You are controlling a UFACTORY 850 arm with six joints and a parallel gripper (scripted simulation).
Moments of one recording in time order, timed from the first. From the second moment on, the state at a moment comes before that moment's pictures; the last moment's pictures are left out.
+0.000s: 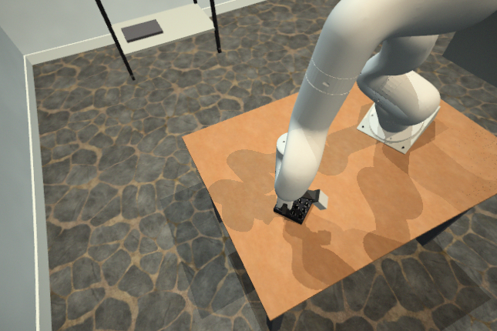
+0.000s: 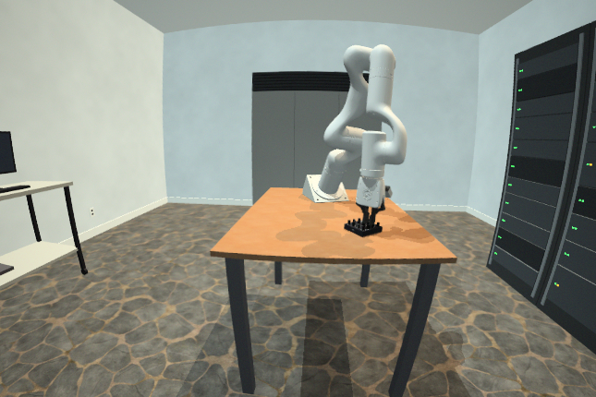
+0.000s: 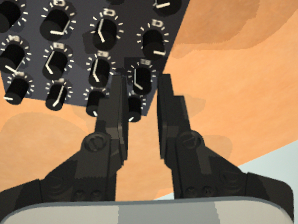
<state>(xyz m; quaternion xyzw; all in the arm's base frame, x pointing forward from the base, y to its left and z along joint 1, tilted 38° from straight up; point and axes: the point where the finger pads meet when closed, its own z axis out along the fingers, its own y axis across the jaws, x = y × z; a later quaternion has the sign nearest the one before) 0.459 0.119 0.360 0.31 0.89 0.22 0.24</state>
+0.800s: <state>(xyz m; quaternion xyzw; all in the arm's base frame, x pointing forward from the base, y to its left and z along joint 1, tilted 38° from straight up) 0.461 0.120 0.356 0.31 0.89 0.22 0.24</state>
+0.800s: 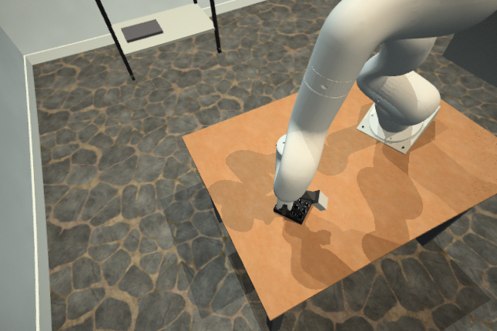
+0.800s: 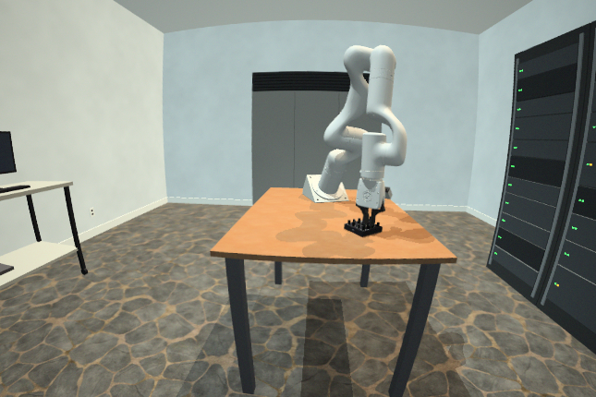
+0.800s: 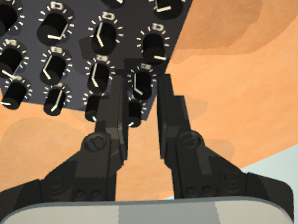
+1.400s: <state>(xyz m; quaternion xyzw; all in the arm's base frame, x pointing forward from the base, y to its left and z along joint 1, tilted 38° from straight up) 0.465 0.122 0.350 0.31 0.89 0.22 0.24</state>
